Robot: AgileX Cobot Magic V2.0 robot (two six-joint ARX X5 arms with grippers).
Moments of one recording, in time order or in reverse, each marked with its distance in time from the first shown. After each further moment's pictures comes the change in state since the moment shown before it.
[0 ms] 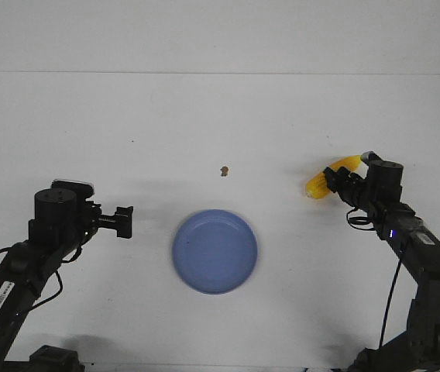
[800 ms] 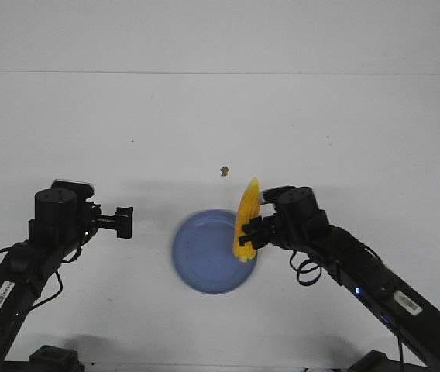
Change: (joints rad) left arm 0.000 0.000 0.000 -0.002 0.000 0.001; right arm 0.664 -0.277 0.000 -0.397 0.120 -0.245
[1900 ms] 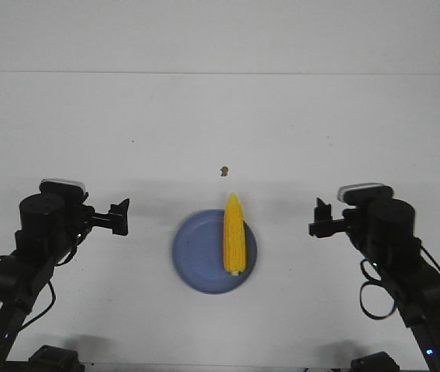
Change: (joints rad) left arm 0.000 -0.118 0.000 0.060 0.000 0.001; right arm -0.338 -0.467 -0.003 -0.146 0.291 -0.309
